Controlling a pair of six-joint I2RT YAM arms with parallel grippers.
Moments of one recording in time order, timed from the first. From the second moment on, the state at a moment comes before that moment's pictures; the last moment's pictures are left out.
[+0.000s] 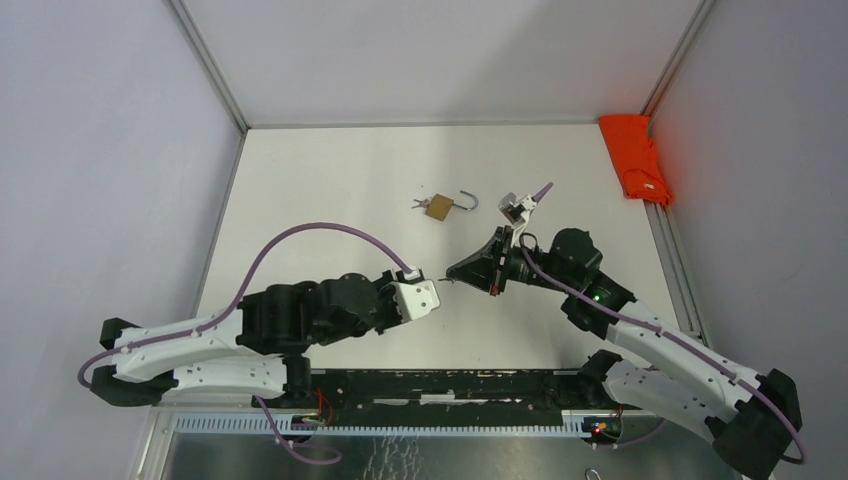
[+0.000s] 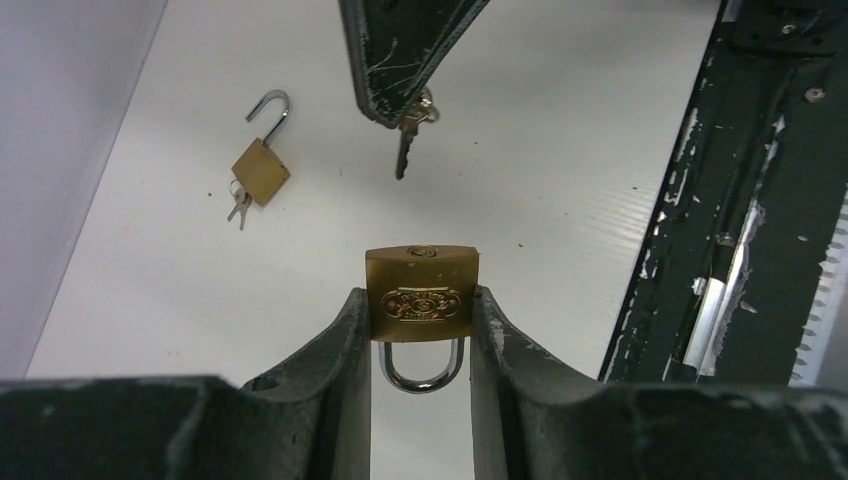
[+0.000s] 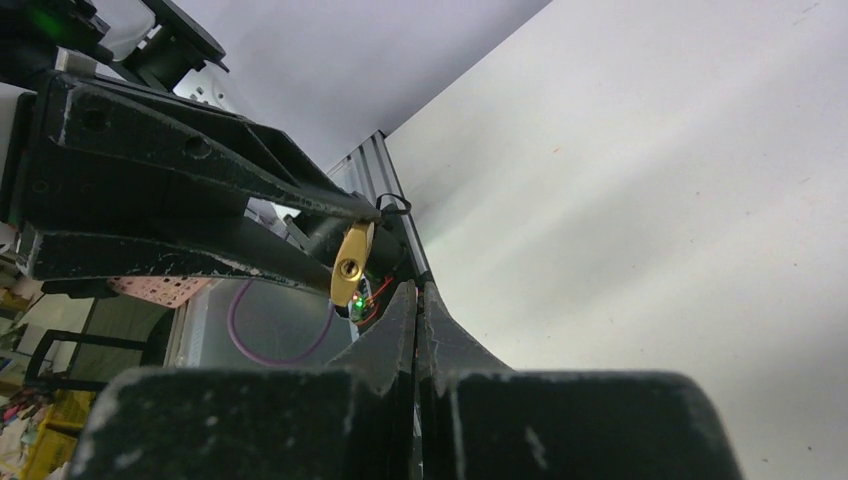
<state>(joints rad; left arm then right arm) -1.38 0.88 1.03 -0.66 -0.36 0.23 0.74 0.87 0.63 0.22 -0.55 0.59</state>
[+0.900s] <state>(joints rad) -1.38 0.92 1.01 -0.61 -0.39 0.31 0.76 0.94 0.68 0.25 -0.63 0.61</state>
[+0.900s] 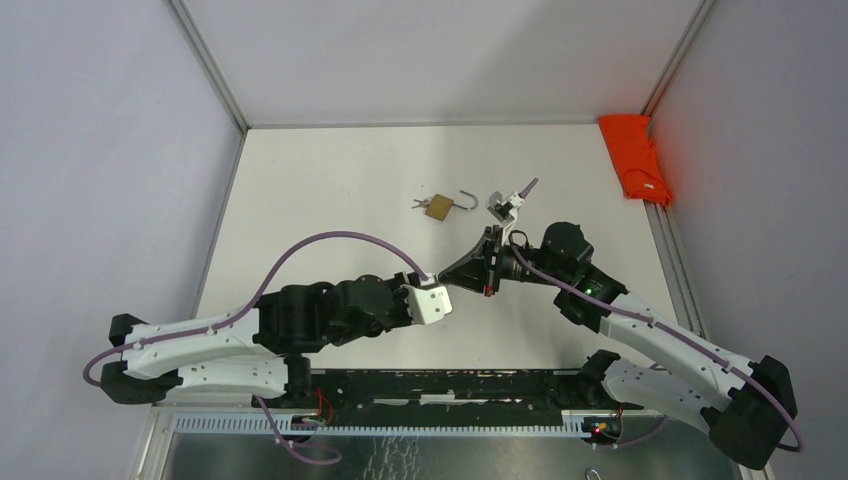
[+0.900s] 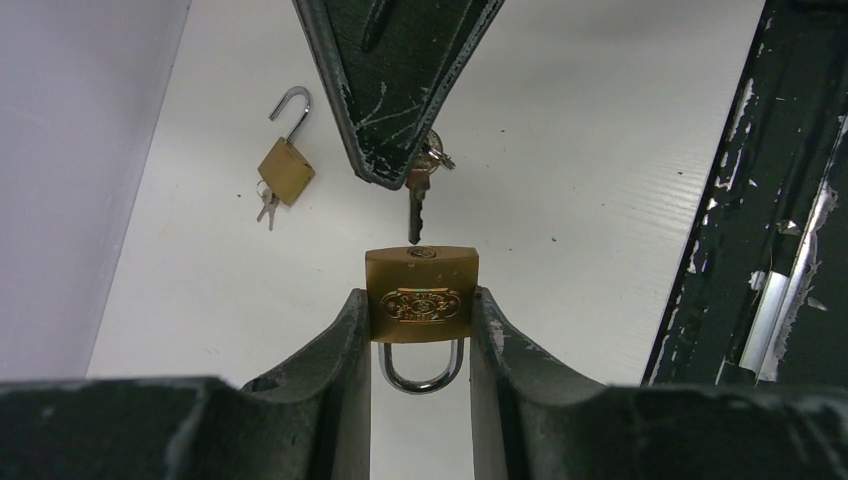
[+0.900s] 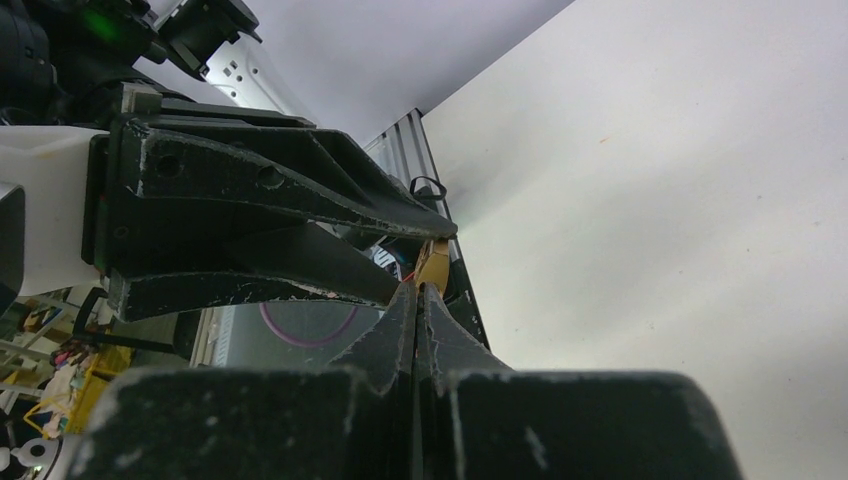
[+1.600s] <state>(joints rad) -1.38 0.92 1.01 -0.62 -0.39 0.33 0.78 0.97 0.68 0.25 -0.65 0.61</state>
